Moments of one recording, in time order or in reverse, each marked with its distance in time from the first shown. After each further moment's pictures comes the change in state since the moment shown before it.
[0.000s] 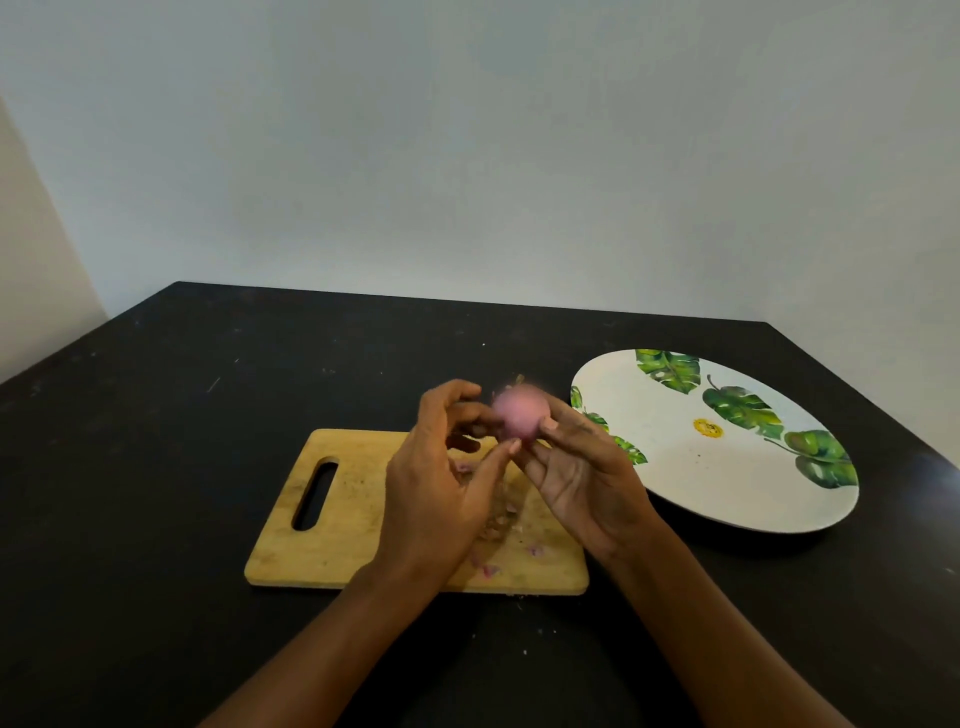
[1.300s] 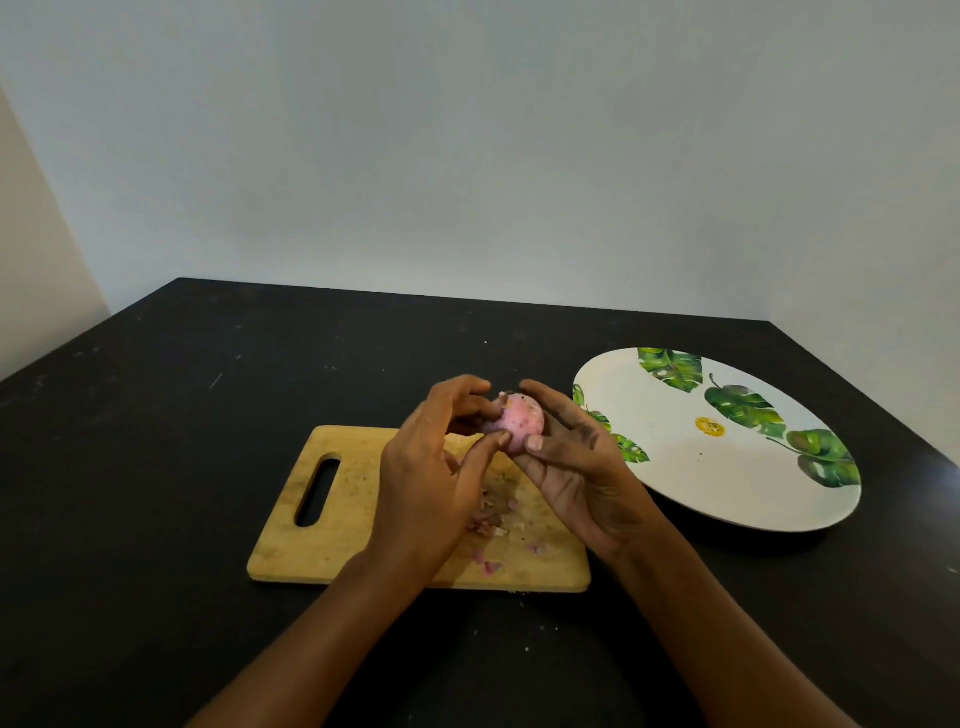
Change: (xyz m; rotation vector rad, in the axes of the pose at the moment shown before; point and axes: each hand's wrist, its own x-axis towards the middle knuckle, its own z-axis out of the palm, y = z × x) left_hand 0.005 -0.005 -0.005 0.075 -0.013 0.039; right_hand -0.001 0.001 0.001 -0.038 -0.021 -0.019
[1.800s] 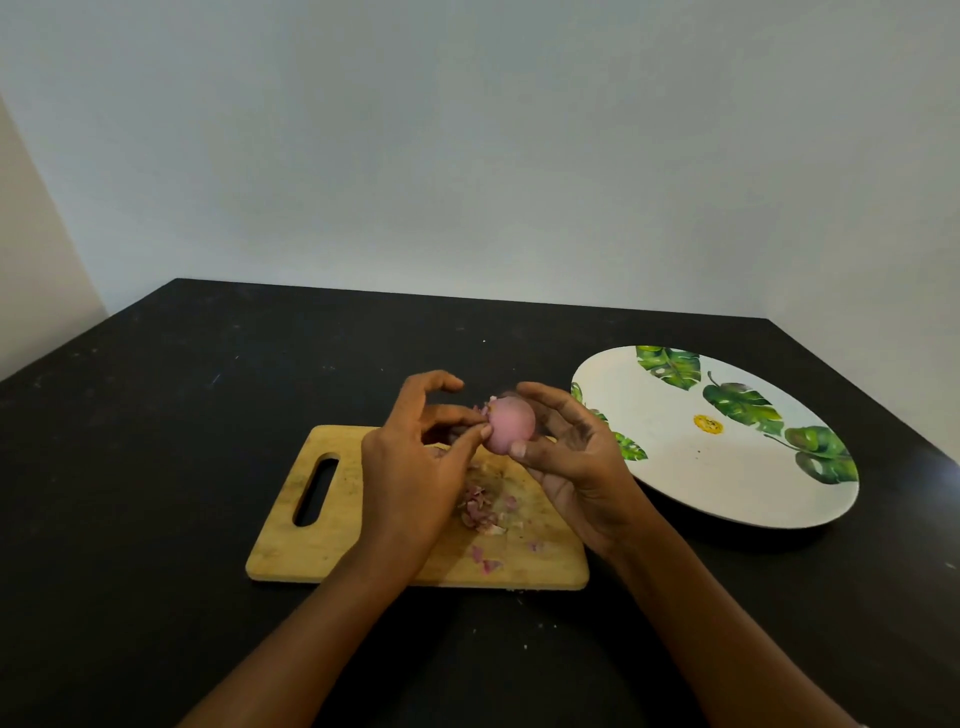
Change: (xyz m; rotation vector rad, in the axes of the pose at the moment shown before) left_hand 0.004 -0.004 -0.003 -0.051 0.062 -0.157; right_hand 0.000 0.002 -0.001 -0.260 0.080 -0.063
